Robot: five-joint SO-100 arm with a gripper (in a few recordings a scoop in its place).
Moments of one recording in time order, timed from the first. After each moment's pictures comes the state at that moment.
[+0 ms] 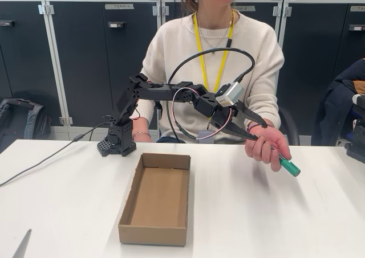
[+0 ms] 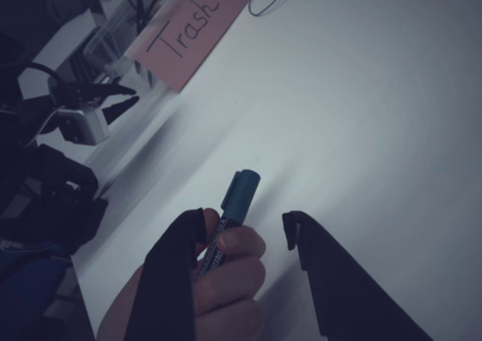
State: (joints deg) arm -60.0 65.5 54.1 33.2 -59.7
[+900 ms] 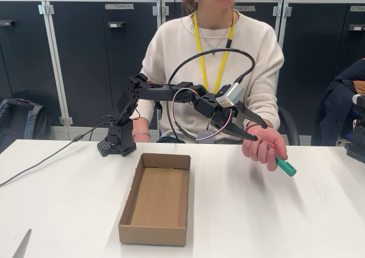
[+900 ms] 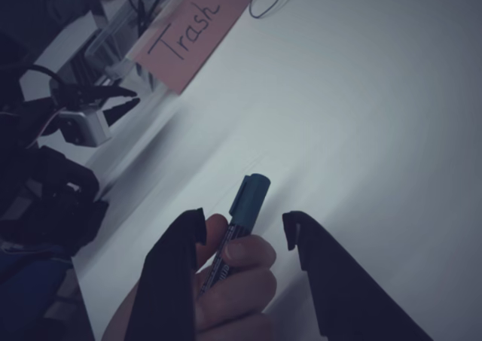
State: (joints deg) arm -60.0 65.5 54.5 32.7 -59.7
